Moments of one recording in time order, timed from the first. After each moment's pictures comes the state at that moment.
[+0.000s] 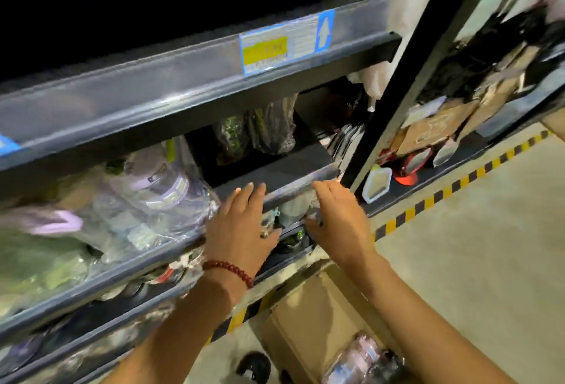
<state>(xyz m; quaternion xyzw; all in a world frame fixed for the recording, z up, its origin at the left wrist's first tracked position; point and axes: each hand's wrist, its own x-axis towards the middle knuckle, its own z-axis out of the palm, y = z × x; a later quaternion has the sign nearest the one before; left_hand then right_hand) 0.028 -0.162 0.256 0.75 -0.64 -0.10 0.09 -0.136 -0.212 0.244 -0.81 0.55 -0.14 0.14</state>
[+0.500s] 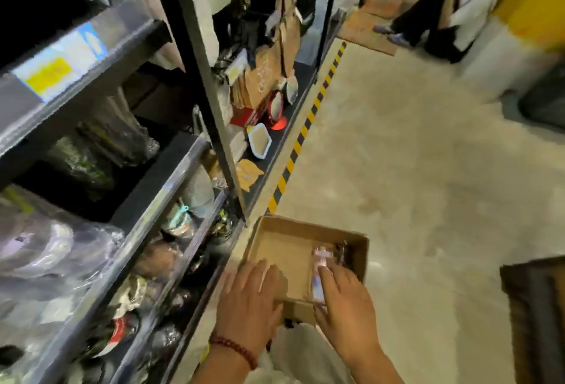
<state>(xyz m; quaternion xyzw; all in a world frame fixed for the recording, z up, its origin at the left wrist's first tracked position) -0.019 -0.008 0.229 0.39 -0.91 -0.12 -0.05 -0.175 0.089 0.214 -0.56 0.82 -0.05 0.10</state>
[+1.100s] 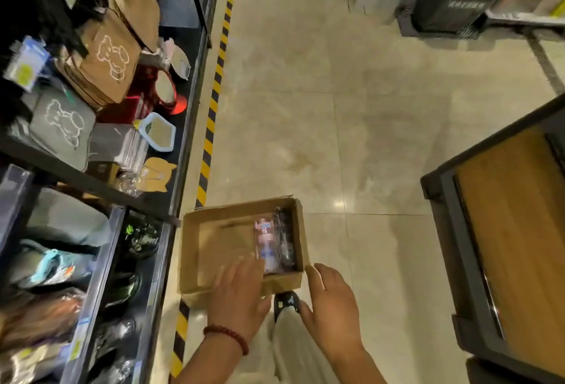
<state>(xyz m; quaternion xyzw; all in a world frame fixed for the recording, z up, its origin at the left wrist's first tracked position) -0.187 0.071 0.216 0.27 -0.94 -0.17 -0.13 -0.274 0.214 0.184 -0.35 0.92 -0.10 0.16</state>
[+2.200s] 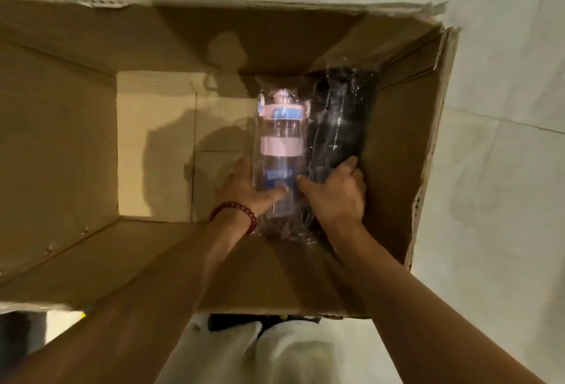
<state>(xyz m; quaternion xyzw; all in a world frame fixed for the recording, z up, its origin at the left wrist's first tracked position) -0.265 0.004 -0.429 0.60 -0.58 -0.52 -0.19 -0.368 0.091 -0.412 -0.04 0.88 -0.13 0.46</state>
